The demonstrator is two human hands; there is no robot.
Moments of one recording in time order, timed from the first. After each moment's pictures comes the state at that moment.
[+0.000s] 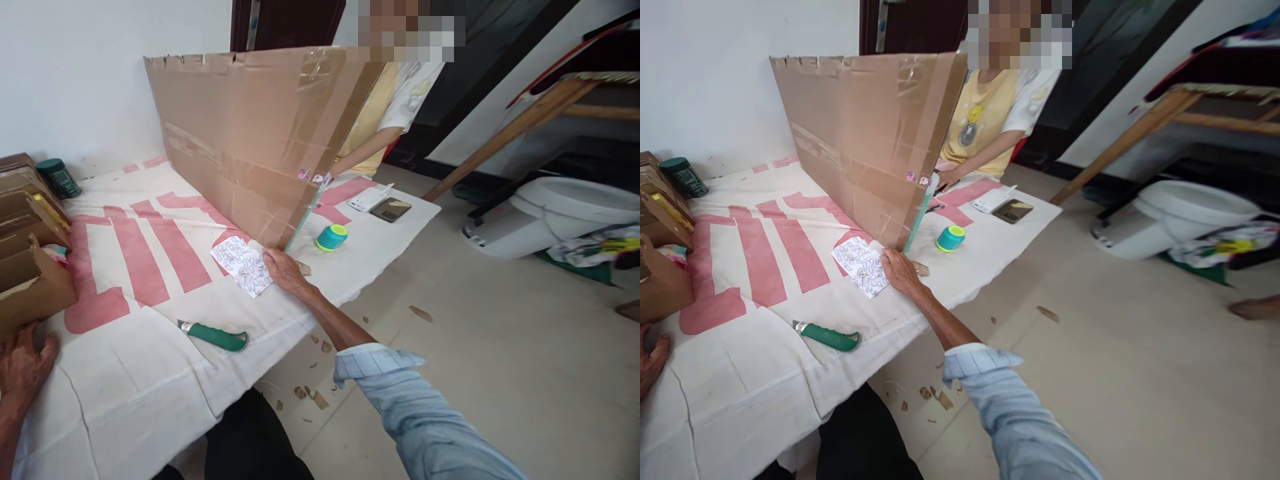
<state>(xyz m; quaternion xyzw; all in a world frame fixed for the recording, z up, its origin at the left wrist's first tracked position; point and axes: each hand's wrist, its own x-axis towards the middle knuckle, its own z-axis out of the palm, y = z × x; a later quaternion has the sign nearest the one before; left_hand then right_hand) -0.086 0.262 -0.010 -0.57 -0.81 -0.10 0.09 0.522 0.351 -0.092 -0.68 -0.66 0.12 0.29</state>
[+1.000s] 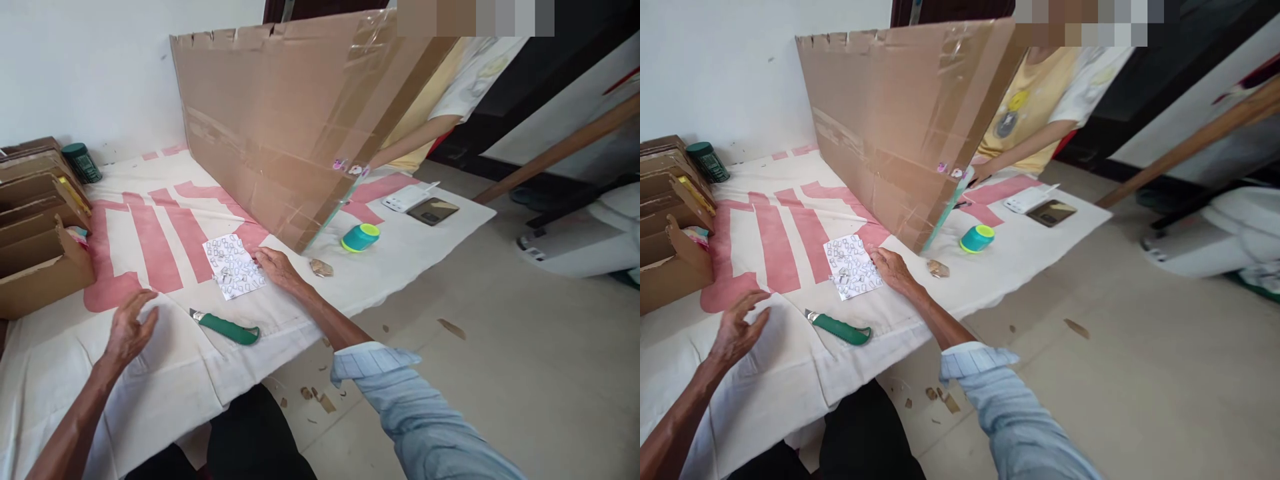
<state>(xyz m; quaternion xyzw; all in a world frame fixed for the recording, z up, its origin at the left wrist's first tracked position) 0.068 0.253 -0.020 -0.78 -0.52 -0.34 -0.07 0.468 0.353 -0.091 -0.55 -0.64 0.31 0.44</state>
